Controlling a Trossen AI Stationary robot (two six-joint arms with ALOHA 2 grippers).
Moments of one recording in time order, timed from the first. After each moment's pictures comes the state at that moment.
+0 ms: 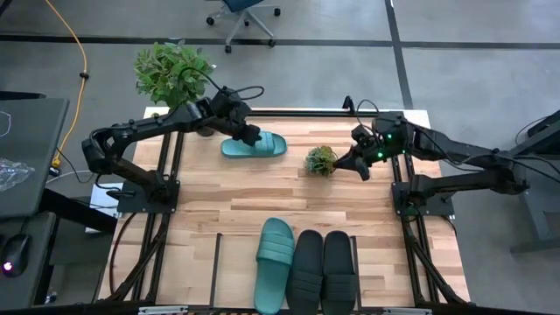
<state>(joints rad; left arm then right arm) 0.68 1.42 1.08 -0.49 0.37 -0.55 -0.28 0.91 0.89 -0.46 -0.41 0.54</state>
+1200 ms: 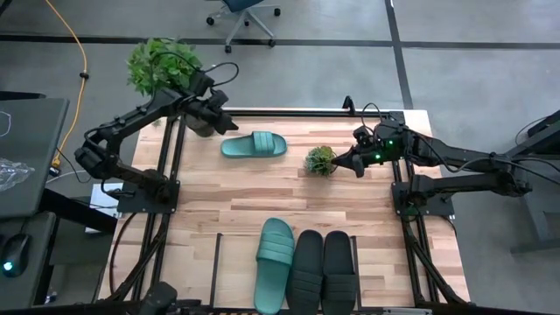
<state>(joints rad) 1.02 1.36 1.08 -0.73 0.65 -0.09 -0.28 0.86 0.75 -0.30 -0.29 0.68</state>
